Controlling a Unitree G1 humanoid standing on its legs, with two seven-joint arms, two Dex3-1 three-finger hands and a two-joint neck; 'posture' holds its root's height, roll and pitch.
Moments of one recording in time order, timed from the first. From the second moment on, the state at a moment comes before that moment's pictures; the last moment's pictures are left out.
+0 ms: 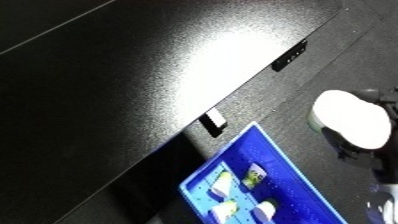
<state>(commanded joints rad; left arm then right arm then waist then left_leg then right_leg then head) -0.04 0.31 -0.11 1.14 -0.54 -0.27 -0.23 0.05 -0.64 -0.33 0.02 0.52 -0.45 -0.28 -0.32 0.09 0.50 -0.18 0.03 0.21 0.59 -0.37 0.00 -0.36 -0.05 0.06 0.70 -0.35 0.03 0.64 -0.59</state>
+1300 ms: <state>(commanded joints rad) -0.11 0.33 -0.25 1.16 -0.52 -0.20 -0.28 -0.15 -0.69 0.00 0.95 0.64 -0.29 0.25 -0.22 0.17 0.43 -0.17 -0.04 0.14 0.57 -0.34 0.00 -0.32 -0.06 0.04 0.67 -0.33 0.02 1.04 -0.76</state>
